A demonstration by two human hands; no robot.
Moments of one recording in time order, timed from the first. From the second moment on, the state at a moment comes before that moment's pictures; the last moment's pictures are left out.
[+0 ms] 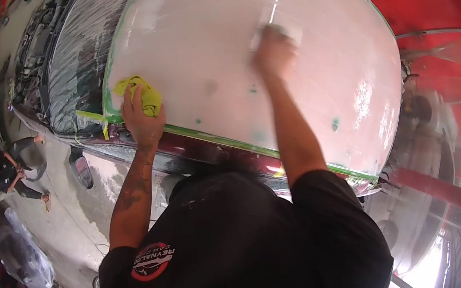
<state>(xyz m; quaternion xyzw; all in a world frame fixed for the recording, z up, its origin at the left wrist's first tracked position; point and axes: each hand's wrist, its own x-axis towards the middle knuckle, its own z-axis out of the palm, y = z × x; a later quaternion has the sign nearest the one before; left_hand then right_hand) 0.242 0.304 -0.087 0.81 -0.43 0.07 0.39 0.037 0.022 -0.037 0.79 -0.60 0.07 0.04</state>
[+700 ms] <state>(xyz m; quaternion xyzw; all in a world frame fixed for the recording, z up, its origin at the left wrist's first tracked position) 0.241 0.305 -0.082 0.82 -0.42 0.03 0.38 -0.107 -0.157 -0.029 0.49 -0.86 0.06 0.08</state>
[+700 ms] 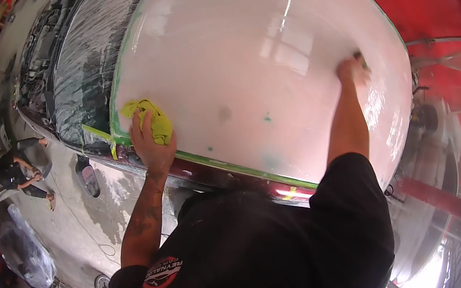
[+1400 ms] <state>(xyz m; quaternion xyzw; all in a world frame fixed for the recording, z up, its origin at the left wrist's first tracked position) 0.238 0.304 -0.077 0.81 -0.43 0.00 0.39 -0.010 -0.272 -0.018 0.75 -0.65 0.10 0.10</state>
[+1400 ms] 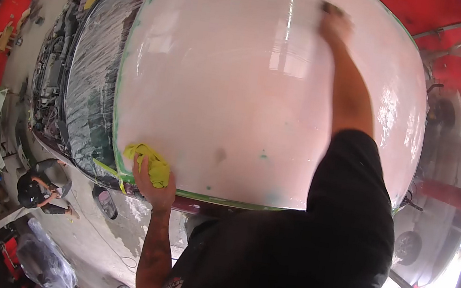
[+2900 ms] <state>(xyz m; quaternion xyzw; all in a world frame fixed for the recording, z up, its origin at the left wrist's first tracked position) 0.238 0.307 -0.073 0.83 -0.42 0.02 0.36 0.224 -0.162 -0.053 0.93 -0.33 0.11 0.08</state>
